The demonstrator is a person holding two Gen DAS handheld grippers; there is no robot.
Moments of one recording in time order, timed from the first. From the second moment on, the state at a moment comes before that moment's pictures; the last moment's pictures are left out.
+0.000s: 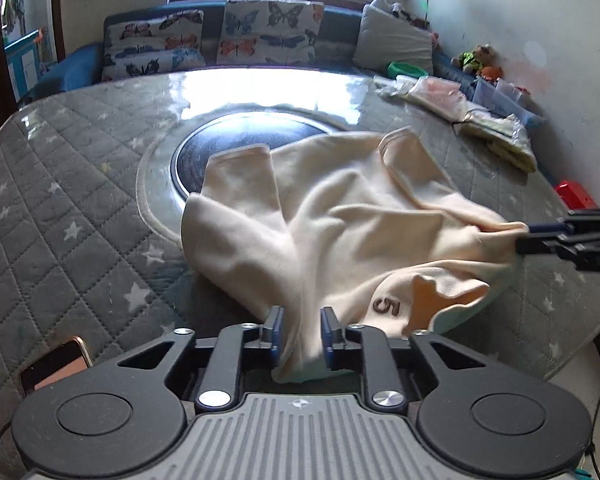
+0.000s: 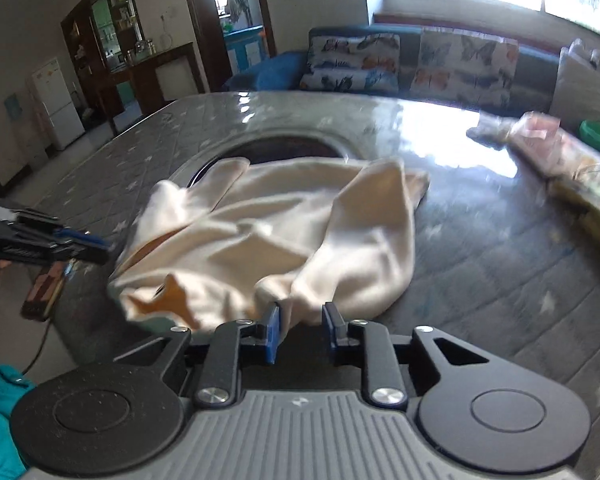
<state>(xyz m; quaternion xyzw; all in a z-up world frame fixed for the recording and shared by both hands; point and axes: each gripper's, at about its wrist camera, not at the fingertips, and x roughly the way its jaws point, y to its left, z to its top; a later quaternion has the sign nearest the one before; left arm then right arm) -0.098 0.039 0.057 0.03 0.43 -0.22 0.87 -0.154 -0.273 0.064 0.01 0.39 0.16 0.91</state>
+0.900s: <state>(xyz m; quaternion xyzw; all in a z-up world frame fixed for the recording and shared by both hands) -0.100 -0.060 0.018 0.12 0.41 -0.31 0.85 -0.117 -0.225 0.037 -0.06 0.37 0.20 0.90</state>
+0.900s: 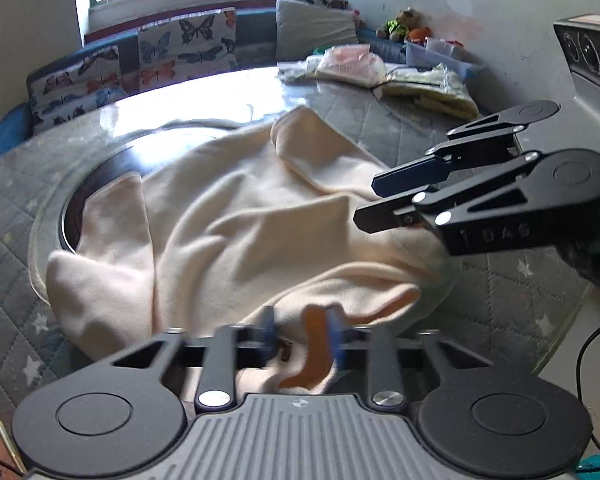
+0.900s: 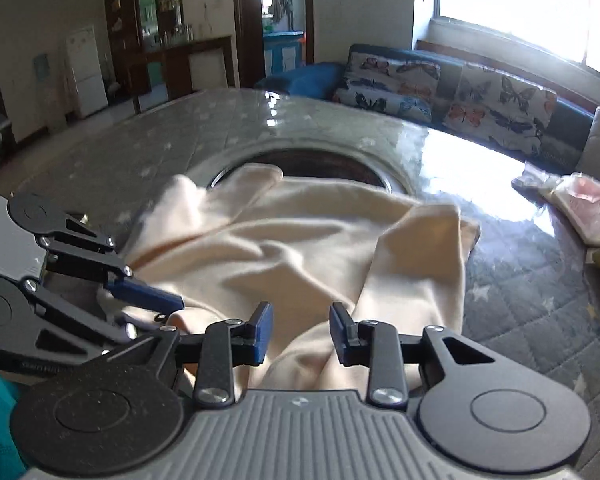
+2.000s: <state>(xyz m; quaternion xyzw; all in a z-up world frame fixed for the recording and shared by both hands) -0.114 -0.069 0.016 0.15 0.37 -0.37 0.84 -0.155 -0.209 0.013 -0.11 0.41 0.24 0.87</state>
